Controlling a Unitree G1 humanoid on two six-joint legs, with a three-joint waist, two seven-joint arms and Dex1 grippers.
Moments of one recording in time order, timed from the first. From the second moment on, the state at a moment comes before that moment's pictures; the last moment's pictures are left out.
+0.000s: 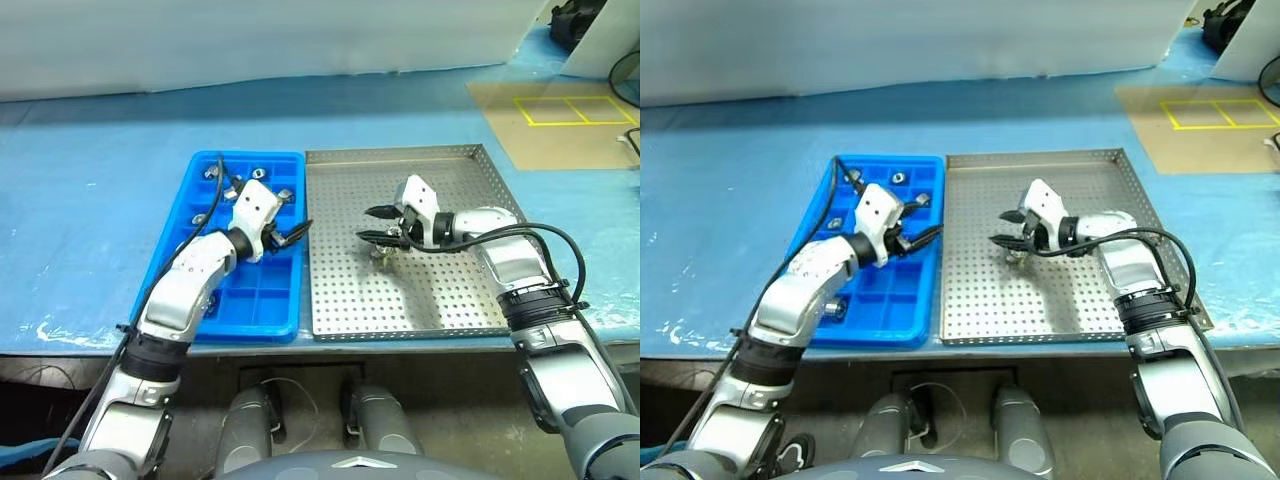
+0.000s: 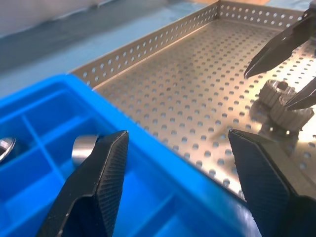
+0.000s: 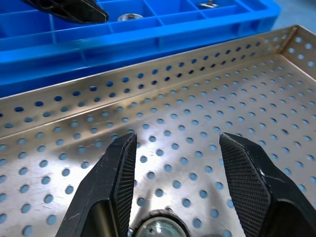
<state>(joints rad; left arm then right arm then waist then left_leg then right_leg) -0.45 0.35 -0.13 -0.11 -0.19 0.42 -0.56 -0.65 -0.55 0.15 0.32 0.16 0.23 1.06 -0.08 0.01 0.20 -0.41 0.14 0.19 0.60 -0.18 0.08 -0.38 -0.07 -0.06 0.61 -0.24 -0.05</state>
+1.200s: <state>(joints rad) -0.47 0.34 -0.05 -0.21 -0.33 0.57 -0.54 -0.62 -0.52 0.18 0.57 -0.01 -0.09 1.02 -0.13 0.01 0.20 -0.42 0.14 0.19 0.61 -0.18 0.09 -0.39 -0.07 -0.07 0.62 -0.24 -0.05</state>
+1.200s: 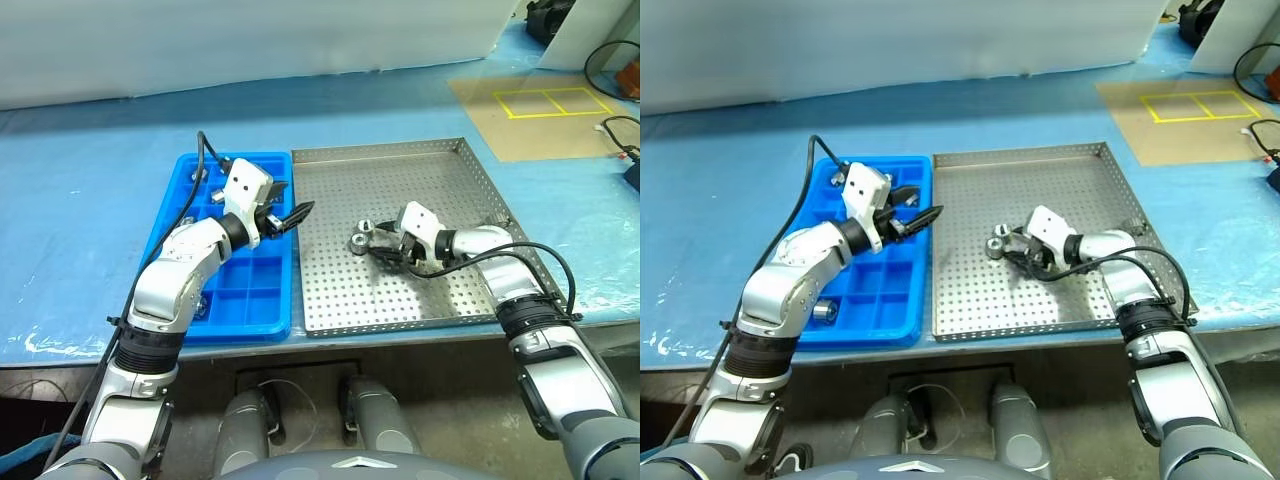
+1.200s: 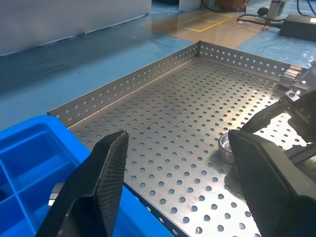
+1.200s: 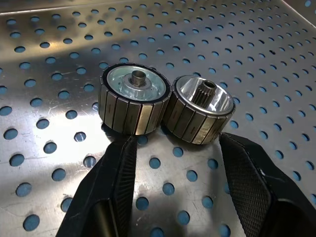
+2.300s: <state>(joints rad) -0.46 0.35 -0.05 -0.22 -0.33 0.58 -0.51 -0.66 -0.31 0.27 0.51 -0.06 -0.22 0.92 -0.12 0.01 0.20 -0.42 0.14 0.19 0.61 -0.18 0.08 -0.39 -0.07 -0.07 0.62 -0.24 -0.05</state>
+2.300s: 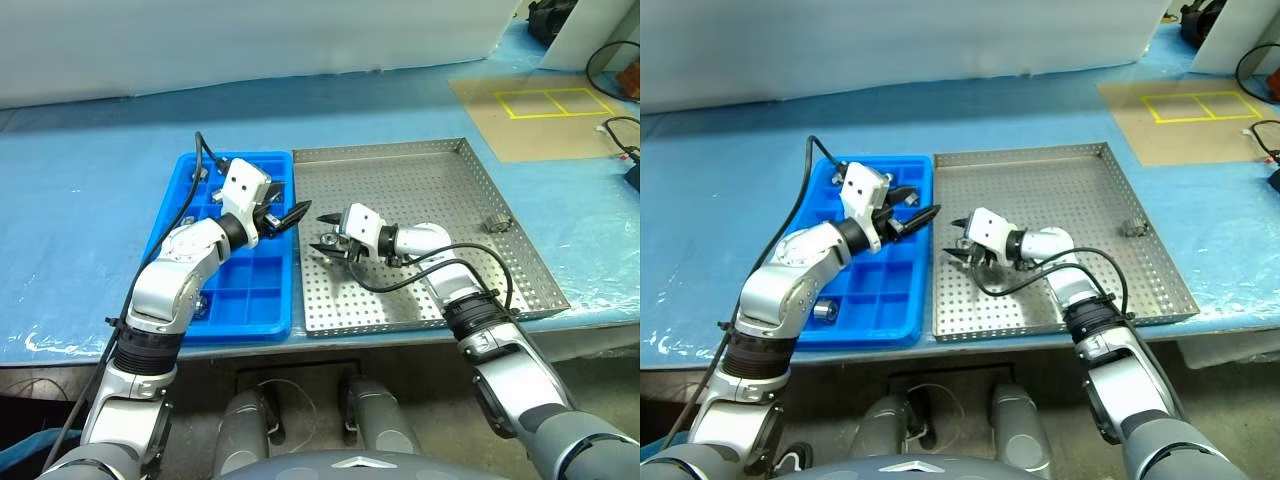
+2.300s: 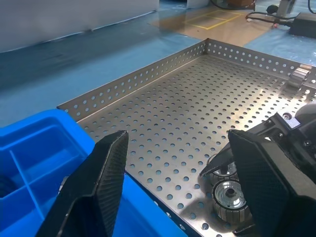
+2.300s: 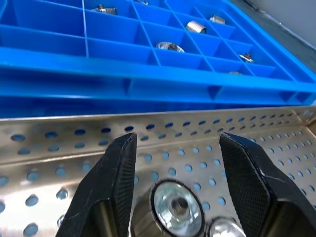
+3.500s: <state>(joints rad) -0.44 0.35 -0.05 -0.25 -0.33 0.60 -0.48 -0.72 -0.35 0.34 0.70 -0.22 -0.48 0.85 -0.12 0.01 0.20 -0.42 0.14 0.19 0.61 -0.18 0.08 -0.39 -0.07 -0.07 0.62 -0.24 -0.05</state>
